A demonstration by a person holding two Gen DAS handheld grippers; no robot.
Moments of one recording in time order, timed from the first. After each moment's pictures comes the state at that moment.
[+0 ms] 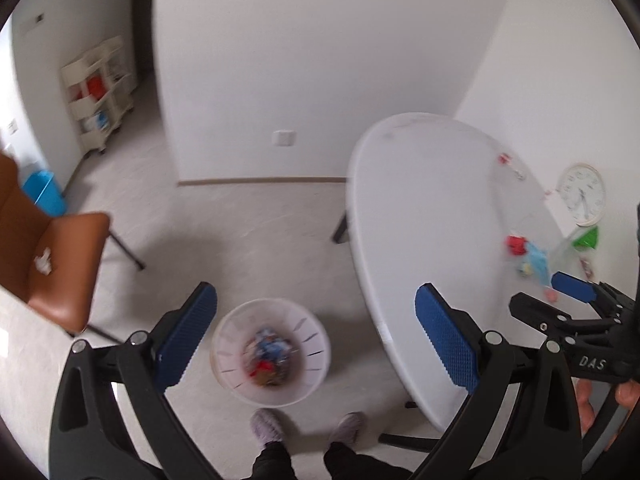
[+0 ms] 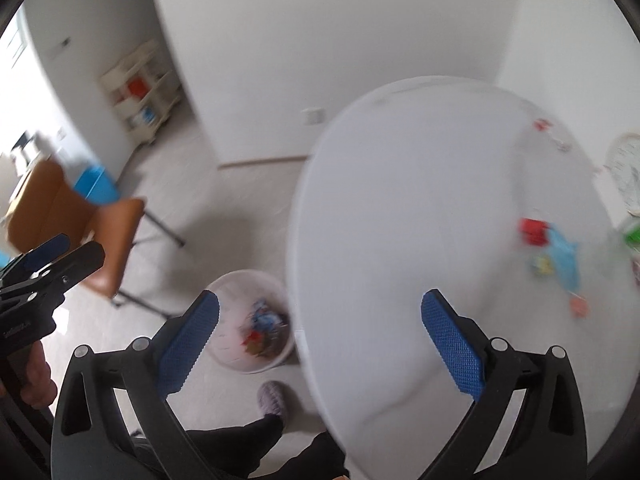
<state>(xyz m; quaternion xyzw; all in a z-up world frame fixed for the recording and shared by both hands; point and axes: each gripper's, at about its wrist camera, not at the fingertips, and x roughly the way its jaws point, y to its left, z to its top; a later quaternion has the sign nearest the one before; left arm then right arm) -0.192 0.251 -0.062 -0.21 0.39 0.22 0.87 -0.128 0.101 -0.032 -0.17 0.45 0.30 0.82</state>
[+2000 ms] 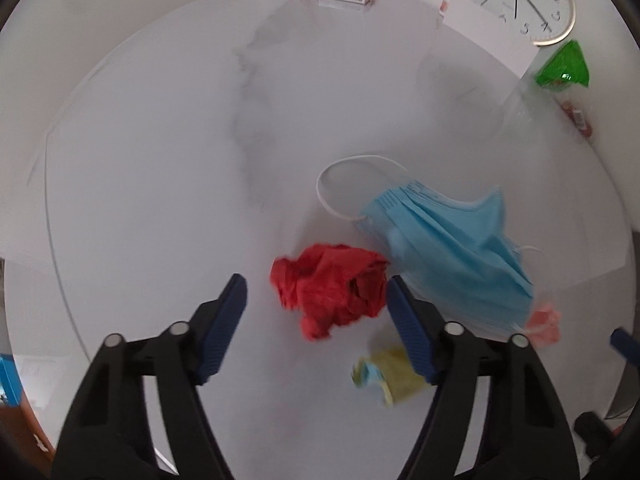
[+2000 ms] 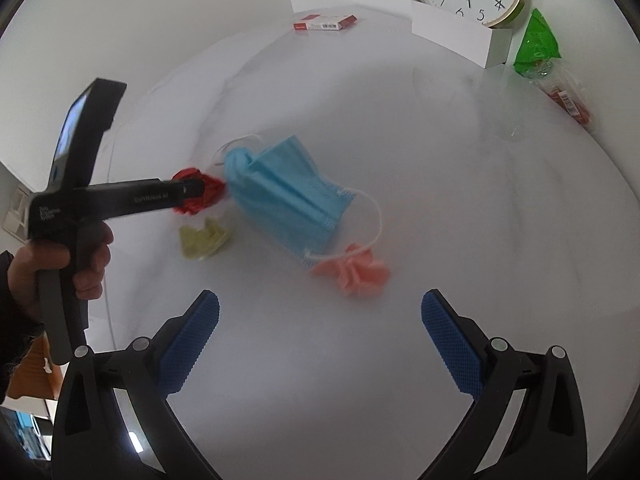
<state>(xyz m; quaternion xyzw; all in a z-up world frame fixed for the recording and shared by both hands) 0.317 -0.066 -0.245 -0.02 0.57 -0.01 0.82 0.143 -0.260 -0.159 0.01 0.52 0.13 0.85</state>
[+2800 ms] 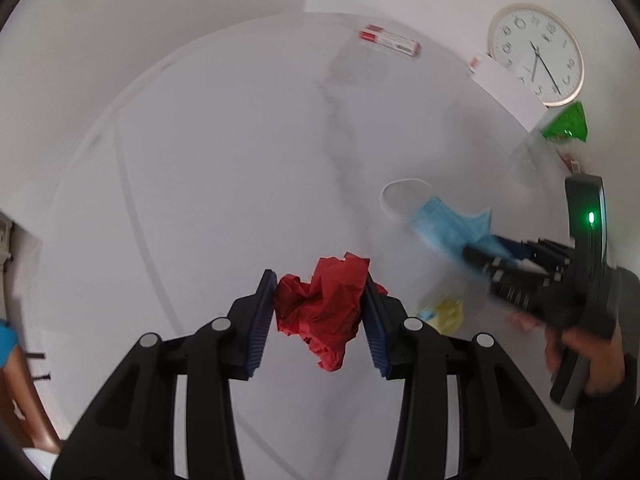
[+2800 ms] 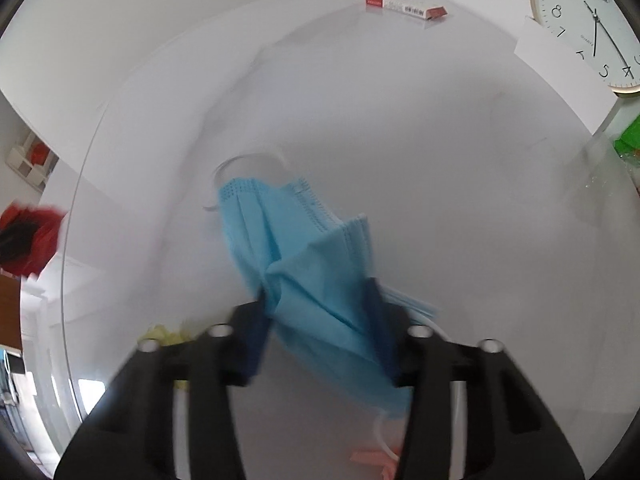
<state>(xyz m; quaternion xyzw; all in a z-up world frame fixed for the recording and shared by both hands) 0.241 0.010 -0.178 -0.08 0.52 0.05 0.85 0.258 -0.177 -0.209 -0.08 0.53 0.20 0.82</state>
